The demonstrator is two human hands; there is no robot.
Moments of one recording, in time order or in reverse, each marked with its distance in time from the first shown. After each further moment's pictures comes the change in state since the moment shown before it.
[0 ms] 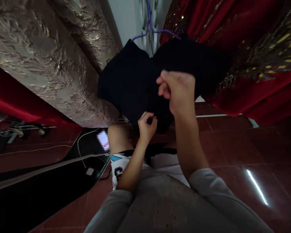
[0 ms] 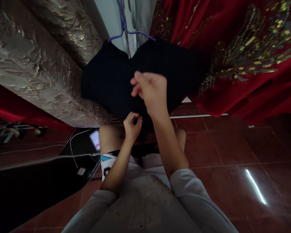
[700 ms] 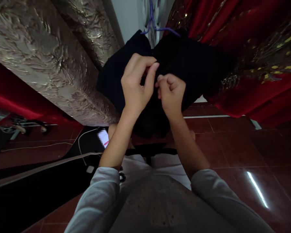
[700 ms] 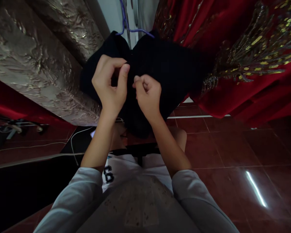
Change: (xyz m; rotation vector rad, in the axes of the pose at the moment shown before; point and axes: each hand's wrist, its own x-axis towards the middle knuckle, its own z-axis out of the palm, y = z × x) left_hand 0.134 0.111 -0.035 0.127 -0.018 0.406; right_hand 0.008 0.033 0.004 -0.163 0.041 -0.187
